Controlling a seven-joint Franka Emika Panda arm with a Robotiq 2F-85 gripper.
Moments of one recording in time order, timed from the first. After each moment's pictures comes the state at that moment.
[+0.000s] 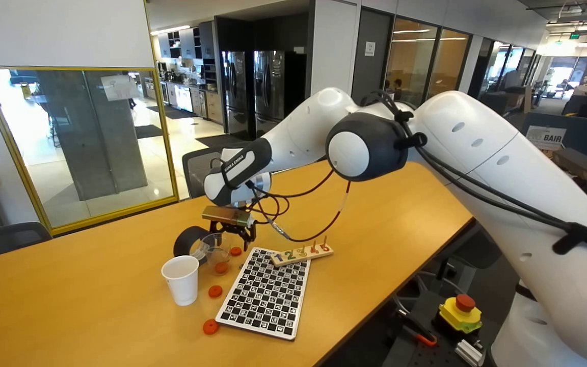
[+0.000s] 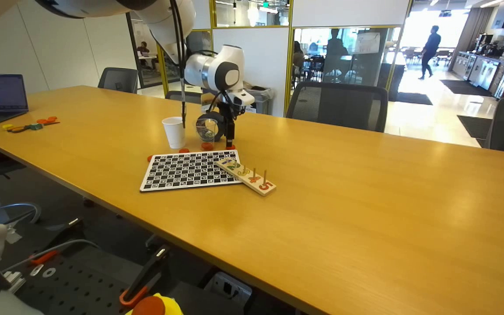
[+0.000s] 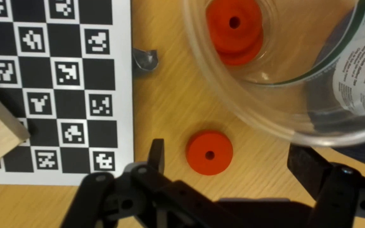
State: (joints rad) arm 0.08 0.95 -0.08 -1.33 0.20 2.30 0.89
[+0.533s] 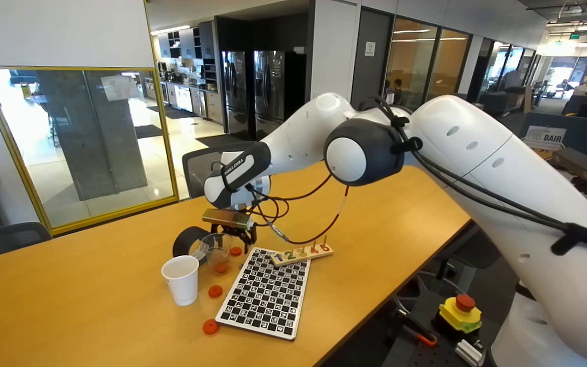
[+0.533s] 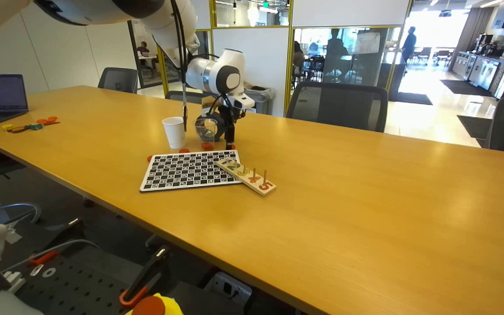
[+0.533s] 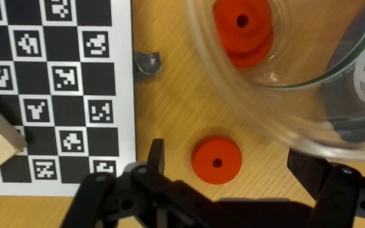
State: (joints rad) arm 0.08 0.98 -0.08 -1.30 0.20 2.27 0.90
